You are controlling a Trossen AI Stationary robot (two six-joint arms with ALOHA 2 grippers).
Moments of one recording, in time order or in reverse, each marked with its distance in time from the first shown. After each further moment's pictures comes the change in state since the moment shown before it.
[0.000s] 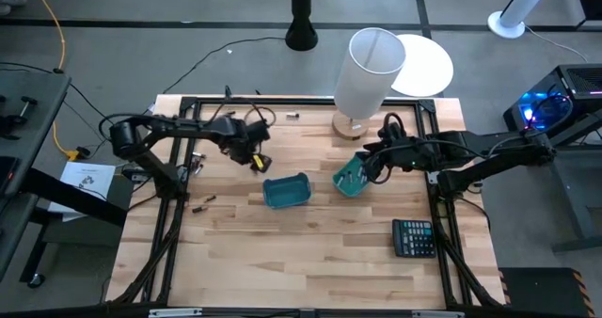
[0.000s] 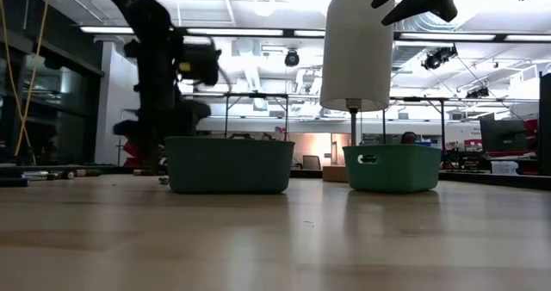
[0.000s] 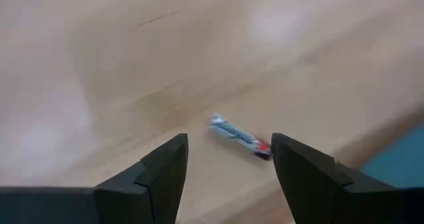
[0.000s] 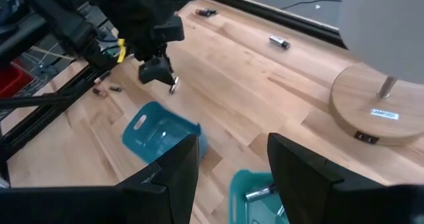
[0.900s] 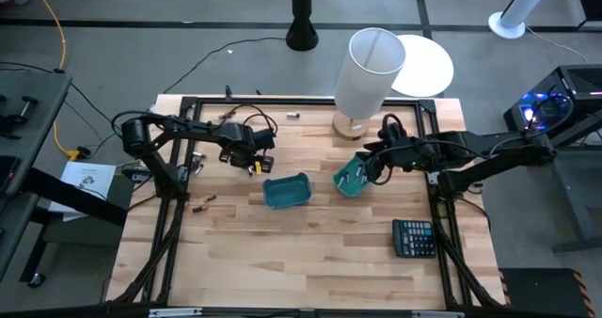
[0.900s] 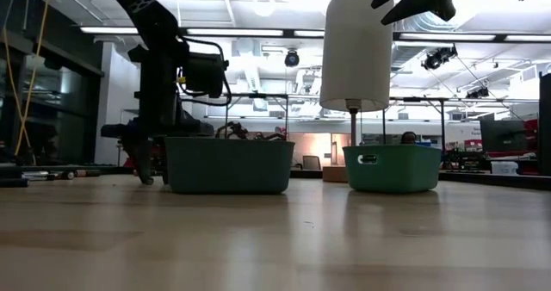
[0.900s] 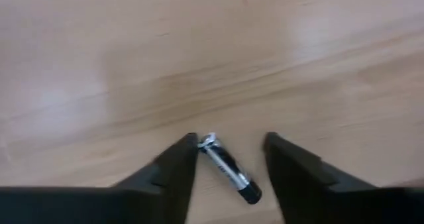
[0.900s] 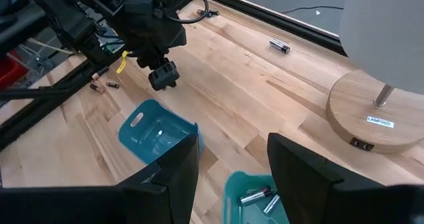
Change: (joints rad) left arm -0.085 0.132 0.005 -0.026 -0.096 -0.258; right arm 0.000 0.000 0.000 0.002 0.003 -0.052
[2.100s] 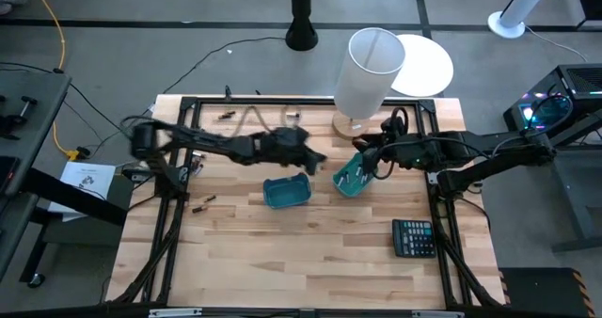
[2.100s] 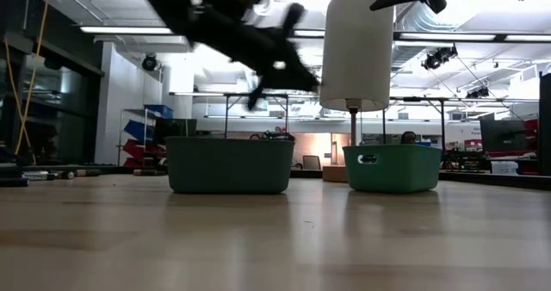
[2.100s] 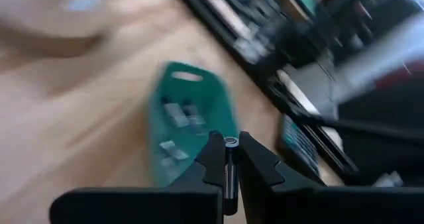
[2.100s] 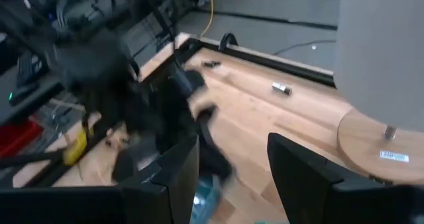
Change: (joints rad) left arm -0.205 0.074 0.229 1.007 0.035 0.253; right arm 0.000 0.000 0.000 0.159 0.133 0.026
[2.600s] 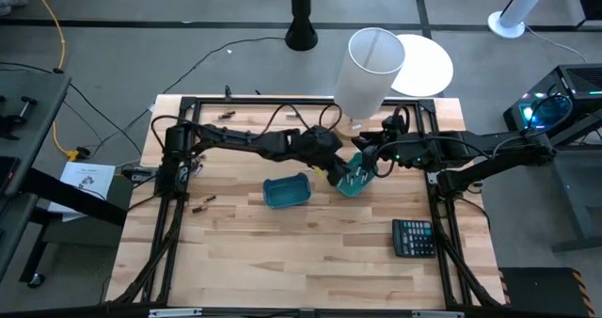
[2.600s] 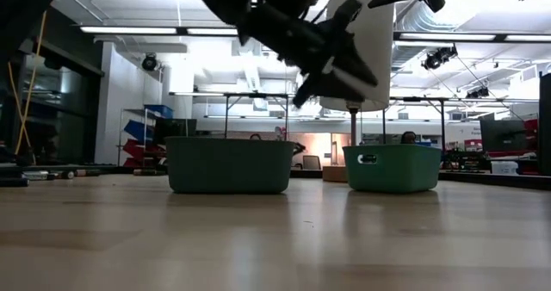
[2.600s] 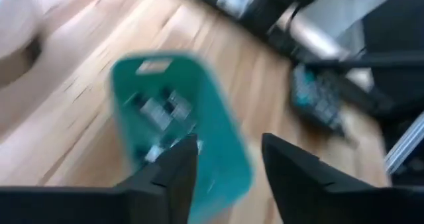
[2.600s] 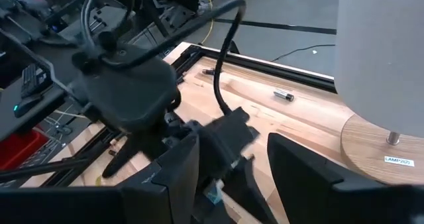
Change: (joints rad) left arm 0.006 0.208 0.403 -0.387 0.104 0.262; right arm 0.001 0.000 0.000 0.025 0.010 0.007
